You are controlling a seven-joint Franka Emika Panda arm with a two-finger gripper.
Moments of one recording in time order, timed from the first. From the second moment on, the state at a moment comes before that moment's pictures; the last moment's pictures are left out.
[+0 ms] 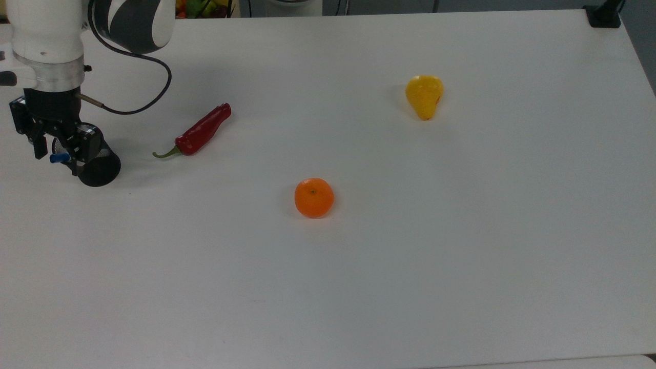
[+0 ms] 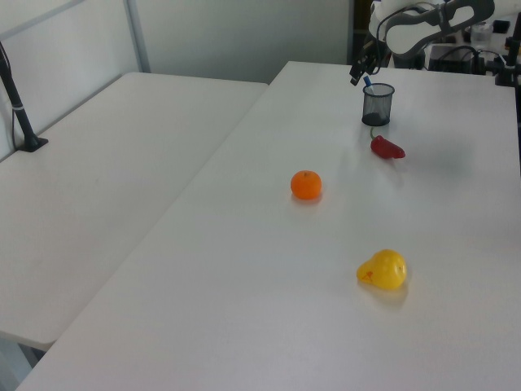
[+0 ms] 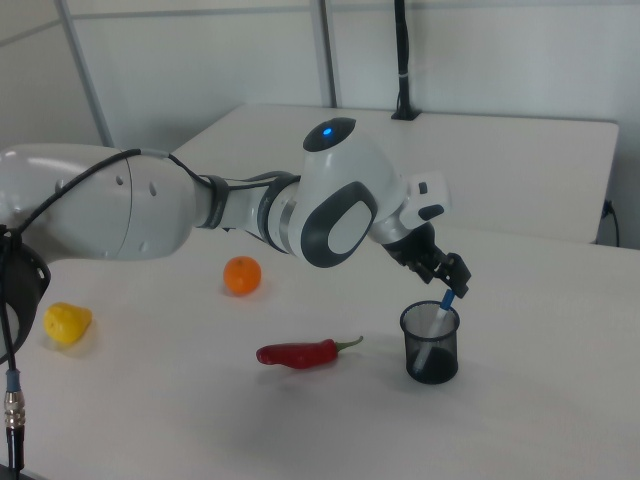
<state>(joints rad) -0.29 0.50 -0.10 -1.58 -0.11 2.57 0.00</state>
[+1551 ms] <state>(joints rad) -0.30 0.52 -0.11 -1.58 -0.22 2.58 0.01</state>
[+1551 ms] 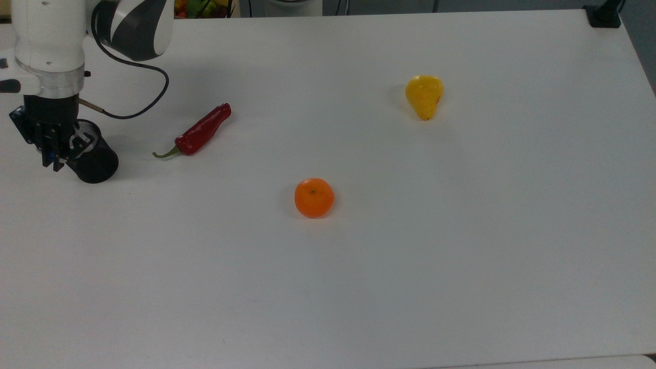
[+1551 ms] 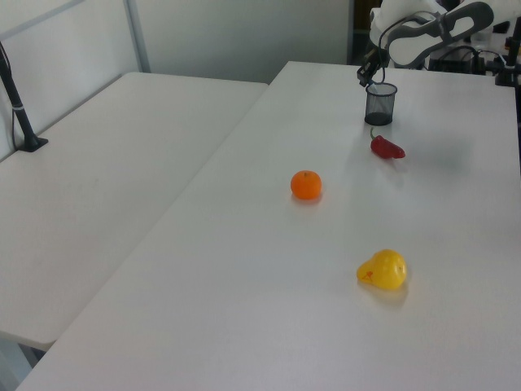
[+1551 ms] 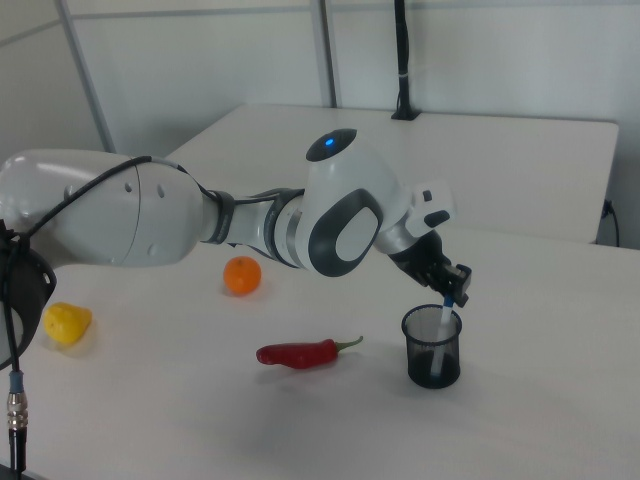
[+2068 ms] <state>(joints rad) -0.31 0.41 -0.11 -1.58 -0.22 2.58 0.01</state>
